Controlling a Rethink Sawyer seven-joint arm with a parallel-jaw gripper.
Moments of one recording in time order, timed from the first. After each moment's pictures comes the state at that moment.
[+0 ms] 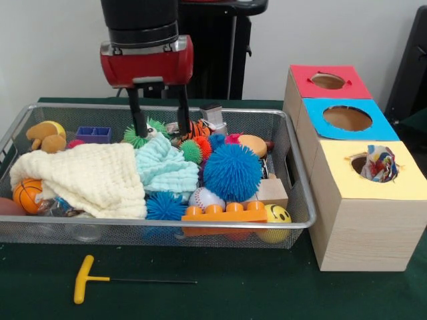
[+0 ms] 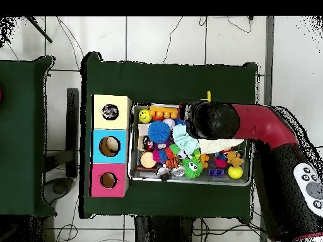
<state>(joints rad) -0.76 -0.70 0.59 1.55 -0.43 0.75 1.74</state>
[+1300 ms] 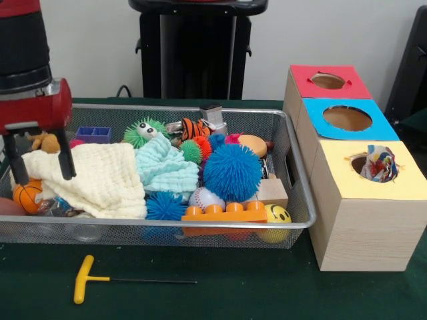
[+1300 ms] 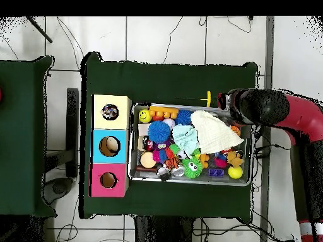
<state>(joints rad) -0.90 -0.51 0.66 1.28 -0.53 0.86 1.41</state>
